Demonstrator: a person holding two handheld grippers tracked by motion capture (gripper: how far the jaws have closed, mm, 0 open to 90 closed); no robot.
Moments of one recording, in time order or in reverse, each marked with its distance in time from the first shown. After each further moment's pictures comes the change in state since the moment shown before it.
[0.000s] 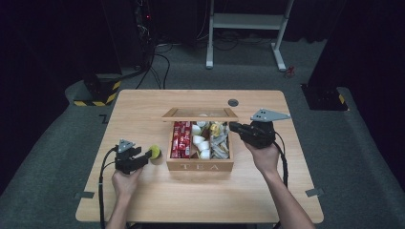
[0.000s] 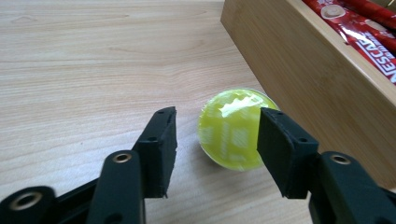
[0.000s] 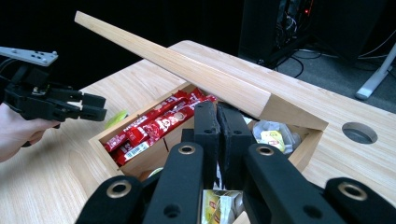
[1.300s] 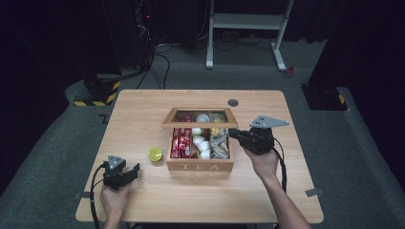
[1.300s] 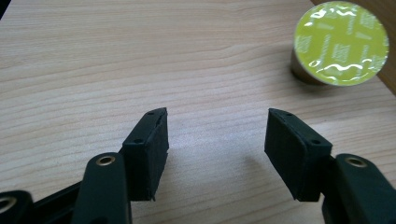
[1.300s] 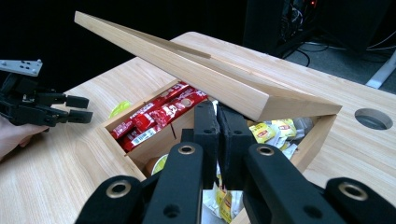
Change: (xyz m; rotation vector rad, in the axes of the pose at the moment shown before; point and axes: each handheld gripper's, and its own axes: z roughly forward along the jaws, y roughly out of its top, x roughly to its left) left arm 0.017 -0.049 -0.018 0.050 0.170 0.016; right arm 0.005 -0.018 0.001 0.014 0.017 0.018
